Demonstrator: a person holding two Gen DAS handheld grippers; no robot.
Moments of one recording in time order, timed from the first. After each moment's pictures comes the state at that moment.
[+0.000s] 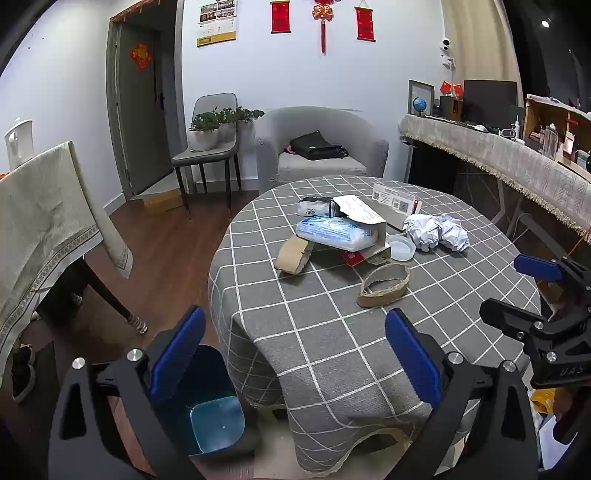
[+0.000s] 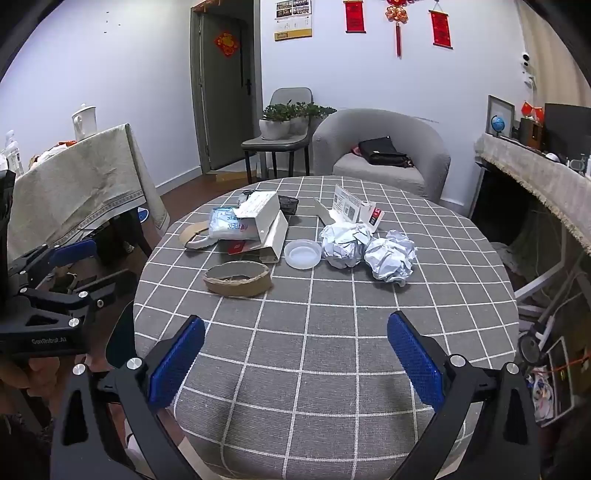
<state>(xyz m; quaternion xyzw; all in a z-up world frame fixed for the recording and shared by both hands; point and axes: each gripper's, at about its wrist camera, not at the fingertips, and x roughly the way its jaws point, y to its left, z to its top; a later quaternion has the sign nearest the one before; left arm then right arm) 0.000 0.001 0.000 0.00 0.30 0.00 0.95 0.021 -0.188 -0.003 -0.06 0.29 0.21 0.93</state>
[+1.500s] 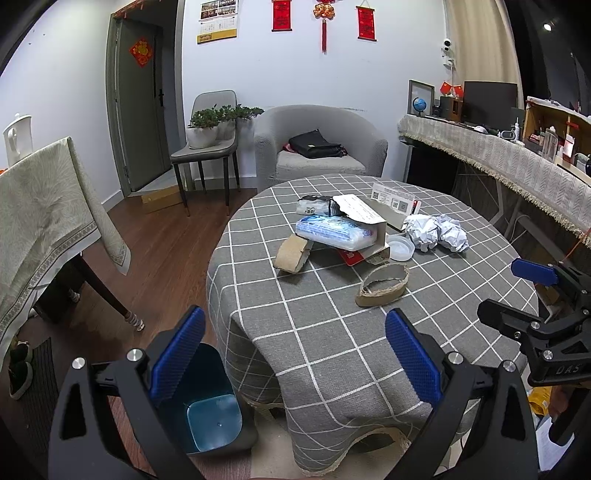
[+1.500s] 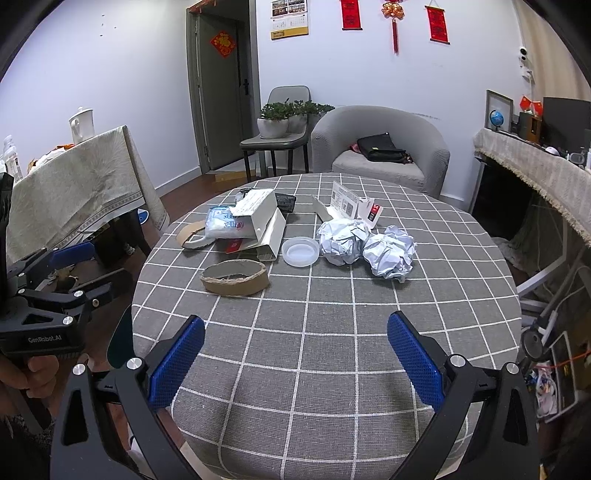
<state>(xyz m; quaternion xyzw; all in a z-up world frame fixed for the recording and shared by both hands) 0.001 0.000 -0.001 0.00 0.30 0.00 0.95 0.025 -0.192 -0.006 -0.04 0.30 0.21 0.93</state>
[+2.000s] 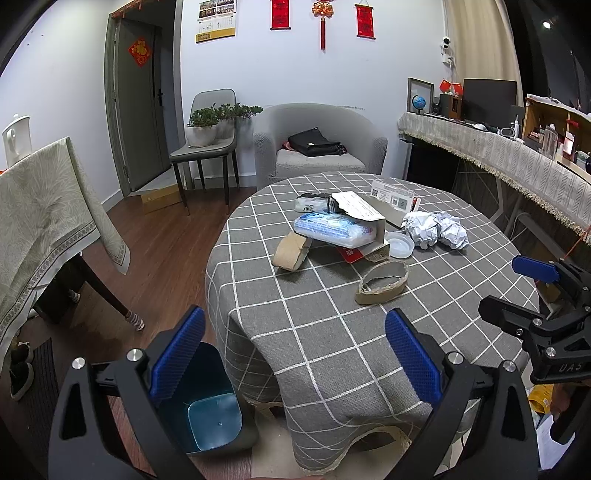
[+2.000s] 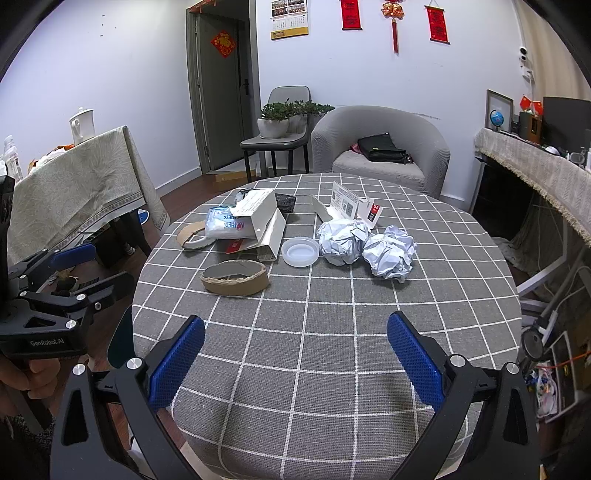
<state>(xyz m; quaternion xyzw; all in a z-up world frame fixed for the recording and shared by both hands) 0.000 -0.001 -0.002 0.00 0.30 0.00 0.95 0.025 -0.192 -0.005 -0.04 0.30 0.21 0.93</state>
